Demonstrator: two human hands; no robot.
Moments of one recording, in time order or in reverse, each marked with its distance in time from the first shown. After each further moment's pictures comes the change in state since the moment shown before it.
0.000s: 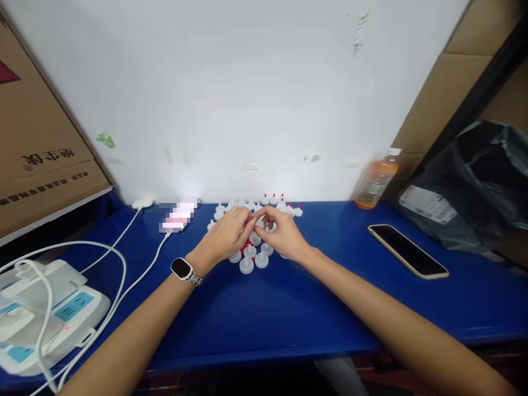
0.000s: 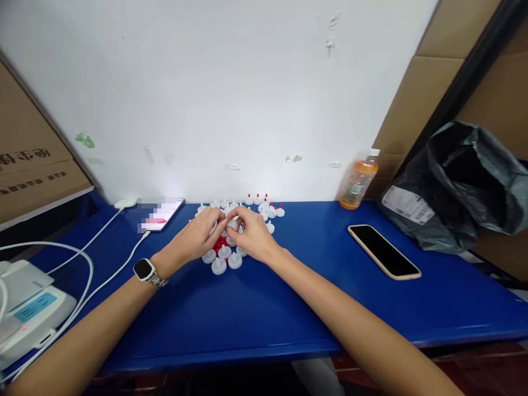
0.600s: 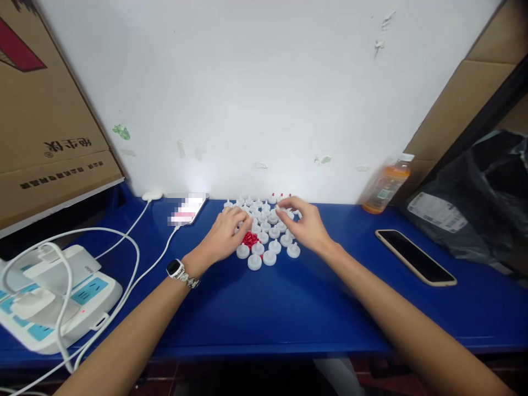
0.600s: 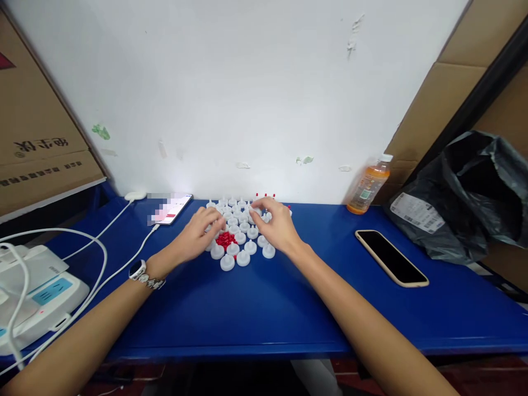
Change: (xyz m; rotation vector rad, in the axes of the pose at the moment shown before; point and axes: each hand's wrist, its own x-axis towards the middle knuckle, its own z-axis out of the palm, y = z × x) left_hand -0.024 -0.014 -0.007 -0.173 0.028 -0.213; right_hand 0.003 0.010 -0.026 -0.192 0.102 -0.015
